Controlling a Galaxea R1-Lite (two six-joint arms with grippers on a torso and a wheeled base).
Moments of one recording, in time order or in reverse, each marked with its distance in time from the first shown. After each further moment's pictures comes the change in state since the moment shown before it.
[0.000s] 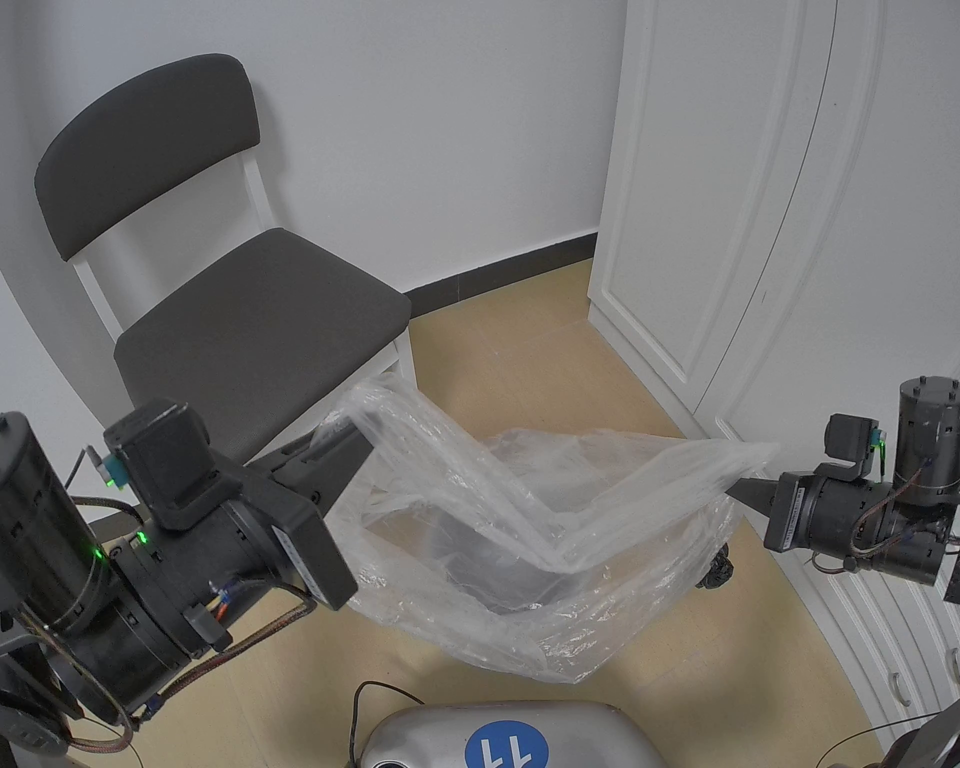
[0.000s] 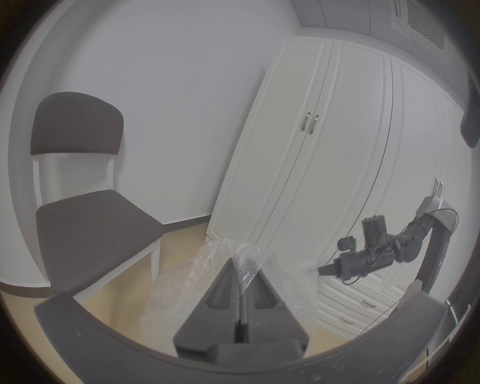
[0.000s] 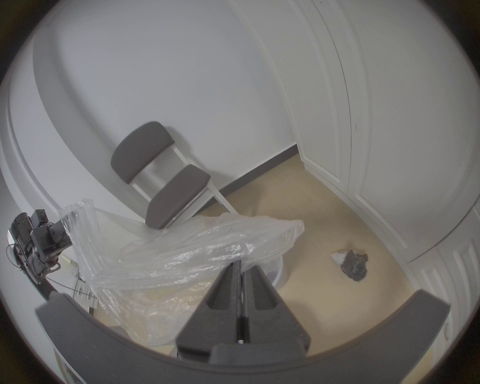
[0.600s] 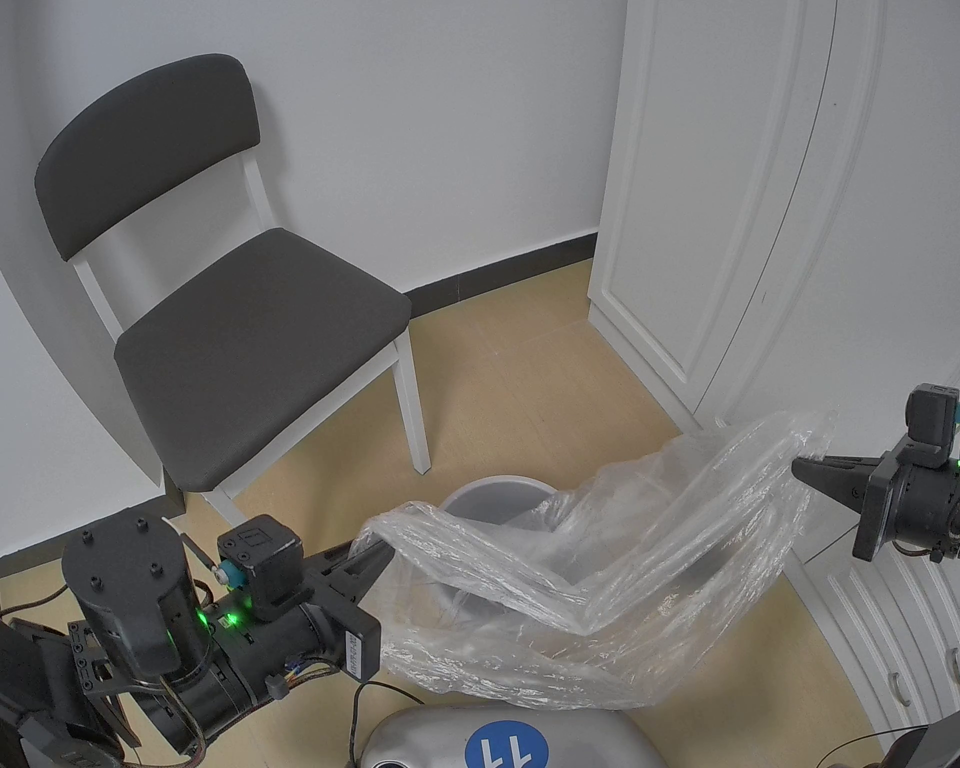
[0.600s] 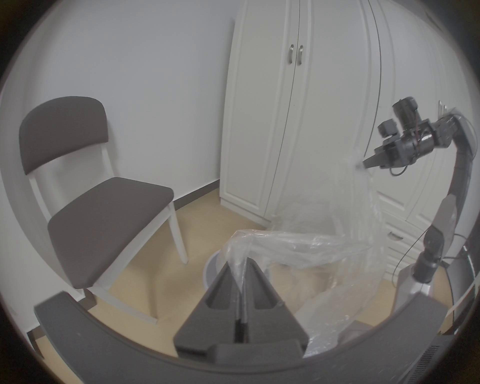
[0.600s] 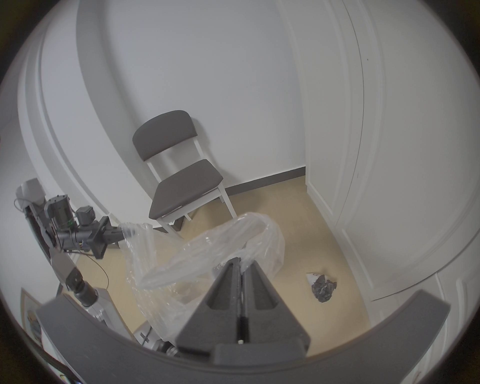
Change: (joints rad) left arm 0.032 0.142 0.135 0.004 0.000 0.159; right arm 0.004 -0.256 -0.128 0.362 -0.005 -0.276
